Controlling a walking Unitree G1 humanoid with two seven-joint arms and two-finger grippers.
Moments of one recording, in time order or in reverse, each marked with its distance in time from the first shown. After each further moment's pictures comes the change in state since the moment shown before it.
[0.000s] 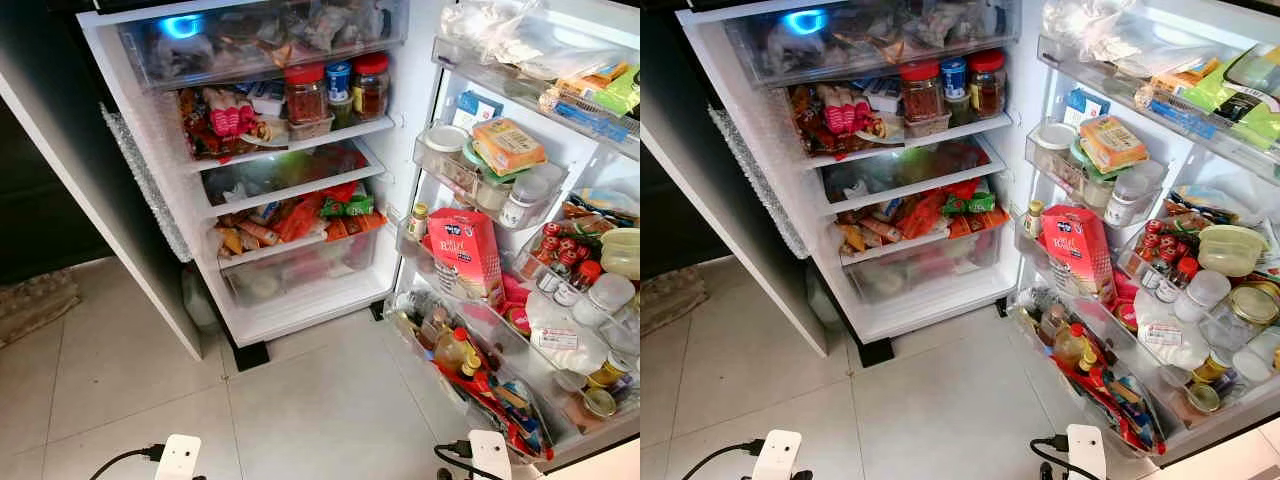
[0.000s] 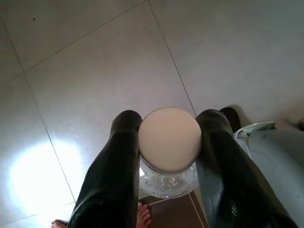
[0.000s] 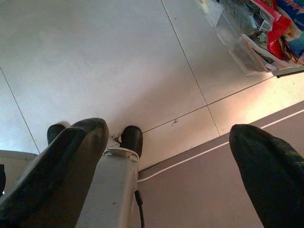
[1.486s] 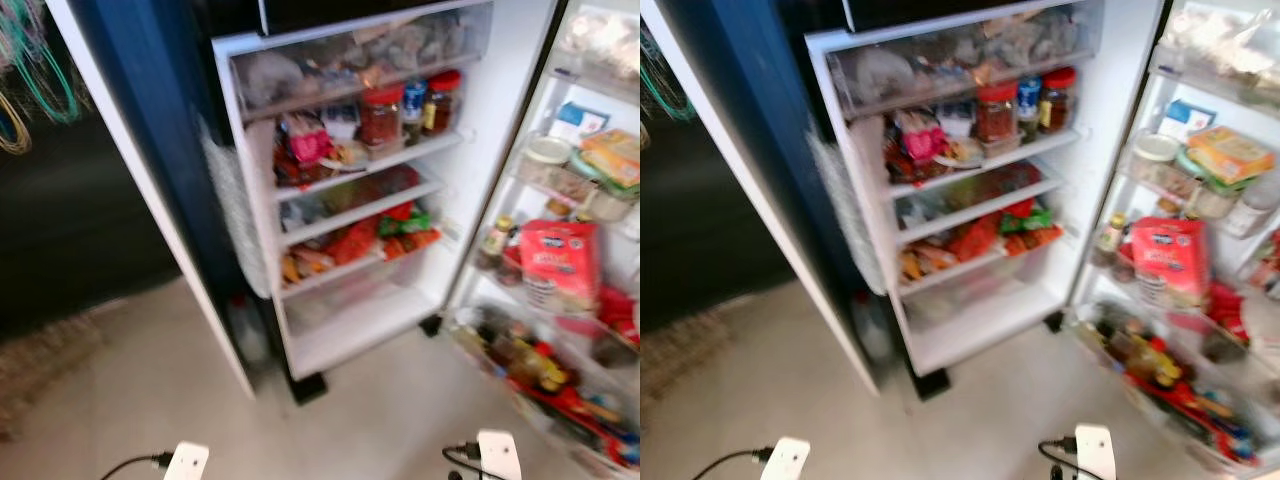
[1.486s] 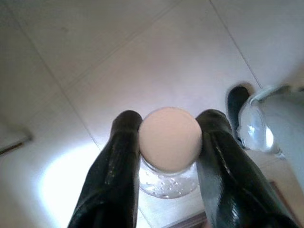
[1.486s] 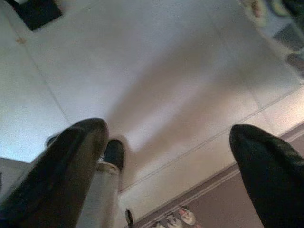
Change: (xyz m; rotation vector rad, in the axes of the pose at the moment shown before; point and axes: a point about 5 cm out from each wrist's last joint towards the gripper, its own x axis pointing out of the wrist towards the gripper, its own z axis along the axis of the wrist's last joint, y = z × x) left arm 0.001 -0.004 -0.007 0.069 0.119 -0.048; right arm 0.000 -0.005 0.000 -0.019 -0.001 -0.032
